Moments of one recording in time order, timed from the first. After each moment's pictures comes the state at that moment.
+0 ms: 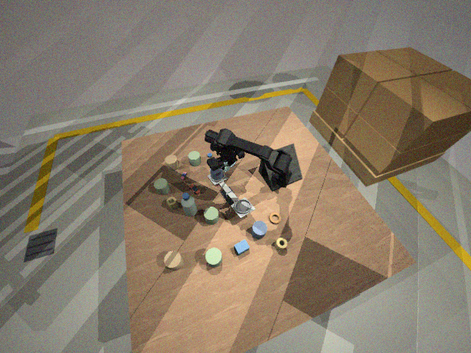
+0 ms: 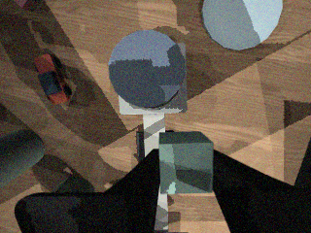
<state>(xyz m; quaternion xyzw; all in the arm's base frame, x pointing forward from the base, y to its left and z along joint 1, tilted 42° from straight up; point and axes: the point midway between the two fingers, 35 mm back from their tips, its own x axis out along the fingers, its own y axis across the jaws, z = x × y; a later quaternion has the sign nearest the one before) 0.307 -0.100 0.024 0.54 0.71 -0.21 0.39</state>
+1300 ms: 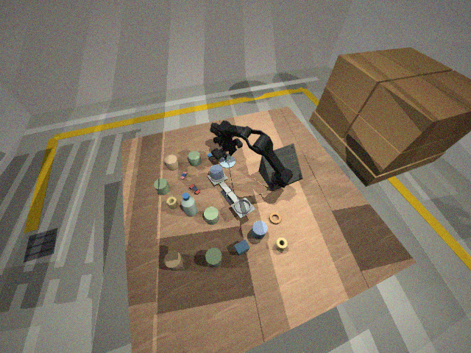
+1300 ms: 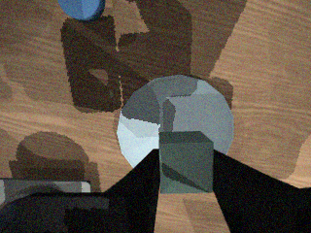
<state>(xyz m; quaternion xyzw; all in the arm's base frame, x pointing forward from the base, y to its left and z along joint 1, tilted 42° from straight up) 0.250 -0.159 -0.150 0.52 0.74 -0.19 0.38</state>
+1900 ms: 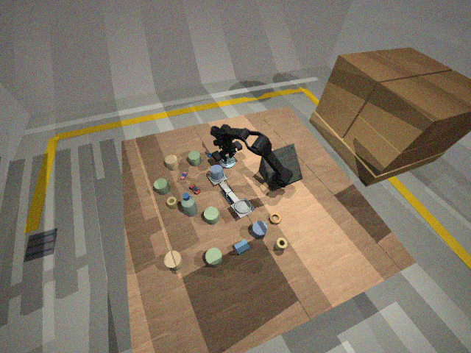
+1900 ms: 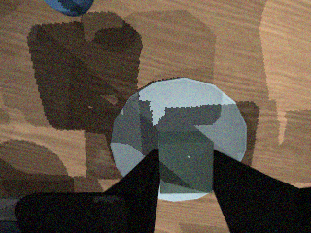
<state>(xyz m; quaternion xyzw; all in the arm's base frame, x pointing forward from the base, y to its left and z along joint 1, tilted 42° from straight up) 0.246 -0.145 -0.167 0.53 0.74 -0.19 0.38</state>
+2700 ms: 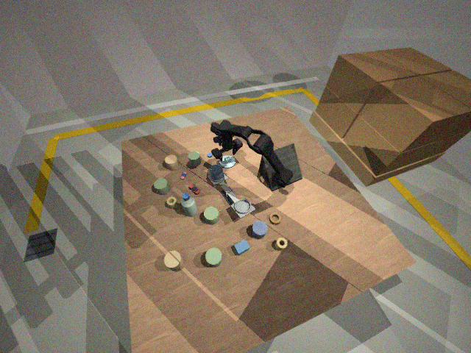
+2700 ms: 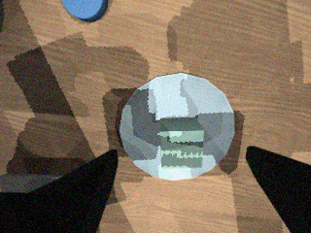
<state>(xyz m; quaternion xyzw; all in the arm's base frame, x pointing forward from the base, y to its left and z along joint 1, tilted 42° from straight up) 0.250 -0.160 -0.148 0.53 0.73 -0.18 0.38</state>
